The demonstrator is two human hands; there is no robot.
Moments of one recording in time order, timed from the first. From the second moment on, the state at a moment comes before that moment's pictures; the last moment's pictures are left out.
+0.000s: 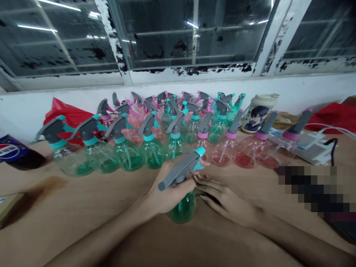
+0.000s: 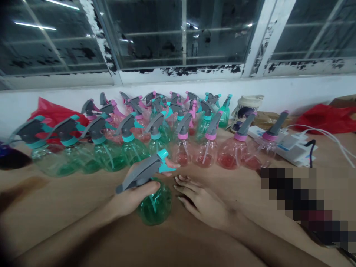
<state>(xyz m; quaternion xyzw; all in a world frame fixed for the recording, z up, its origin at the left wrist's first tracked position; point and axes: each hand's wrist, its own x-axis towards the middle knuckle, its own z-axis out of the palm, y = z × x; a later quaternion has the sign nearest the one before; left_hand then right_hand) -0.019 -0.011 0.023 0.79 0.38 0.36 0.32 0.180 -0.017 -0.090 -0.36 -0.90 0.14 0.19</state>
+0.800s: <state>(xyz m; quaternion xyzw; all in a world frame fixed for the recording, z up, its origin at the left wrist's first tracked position) -0.014 -0.011 0.001 0.71 0.51 0.41 0.26 0.181 -0.018 -0.090 -0.37 -0.89 0.16 0.21</state>
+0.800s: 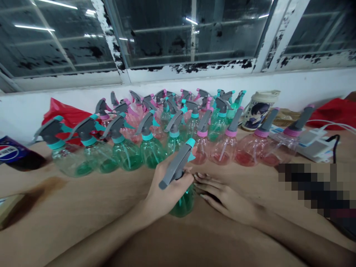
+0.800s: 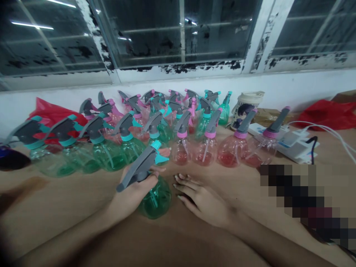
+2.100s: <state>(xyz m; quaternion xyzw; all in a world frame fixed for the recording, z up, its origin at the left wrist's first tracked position) -0.018 -0.012 0.023 0.76 0.44 0.39 0.27 0.184 -0.018 -0.090 -0.36 -0.91 0.09 0.21</state>
